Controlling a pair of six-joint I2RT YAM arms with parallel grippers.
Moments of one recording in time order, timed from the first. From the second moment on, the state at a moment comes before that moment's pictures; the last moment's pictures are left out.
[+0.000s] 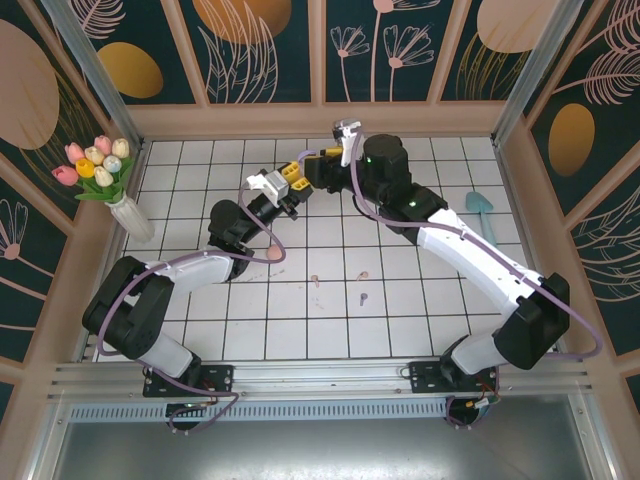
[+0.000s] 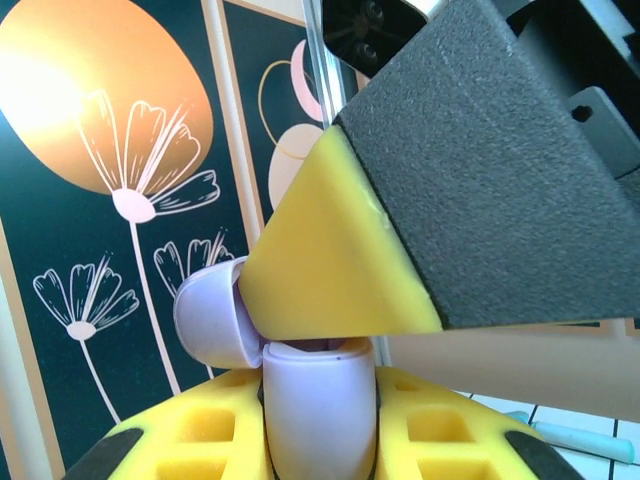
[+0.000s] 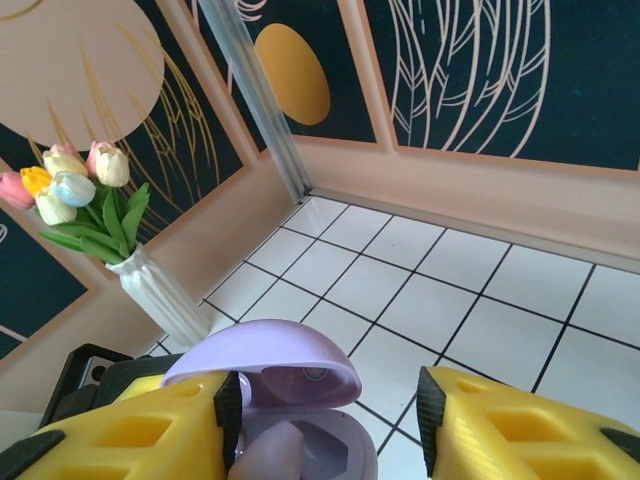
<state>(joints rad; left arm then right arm) -0.55 1.56 0.75 1.22 0.39 0.01 0.70 1.44 1.35 -0.12 -0.16 0.30</state>
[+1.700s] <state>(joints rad) -0.55 1.61 0.77 1.05 0.43 -0.08 0.67 1.59 1.58 -0.54 -0.09 0.29</state>
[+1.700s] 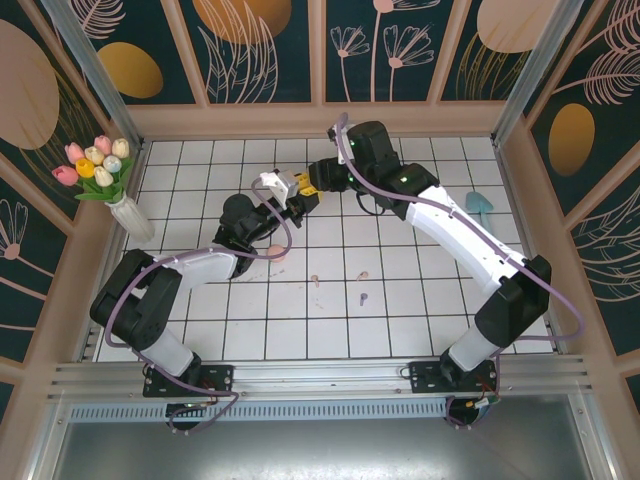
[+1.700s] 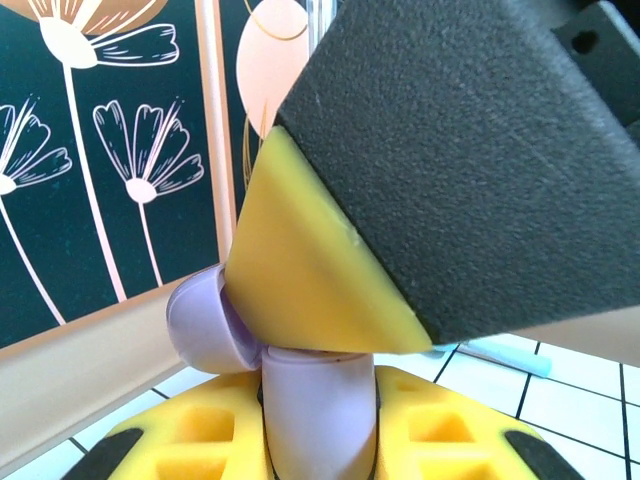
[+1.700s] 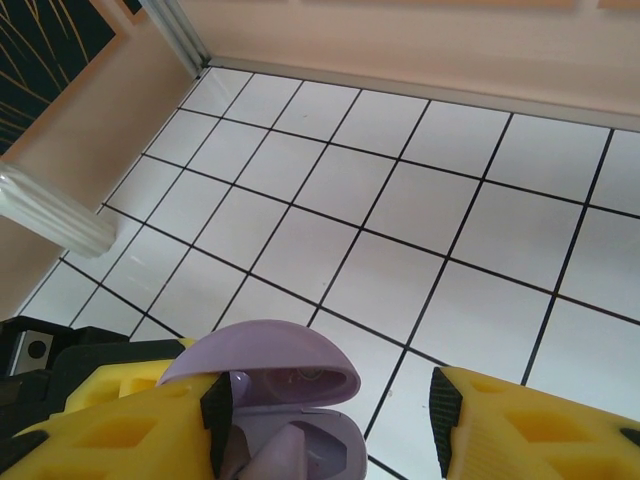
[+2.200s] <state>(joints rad) -0.55 1.62 0.77 1.09 0.44 -0.08 0.64 1.58 1.58 -0.54 -0.19 0.35</state>
